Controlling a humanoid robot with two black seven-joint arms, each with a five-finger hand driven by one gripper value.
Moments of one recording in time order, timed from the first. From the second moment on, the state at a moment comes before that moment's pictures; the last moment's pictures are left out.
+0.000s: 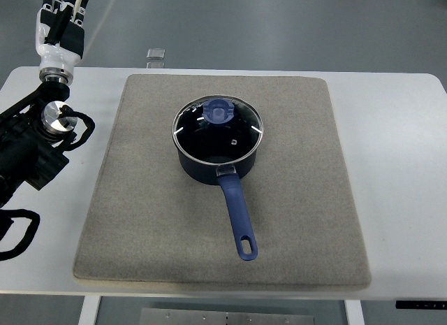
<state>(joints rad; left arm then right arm) -0.98 0.19 -0.70 -0.29 -0.24 -0.39 -0.61 0.07 0.00 -0.05 0.21 0.07 -0.04 0.04</state>
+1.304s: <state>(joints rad) -1.02 0.19 -0.70 -0.29 -0.13 -0.37 -0.61 0.07 0.00 -0.05 0.21 0.07 -0.04 0.04</state>
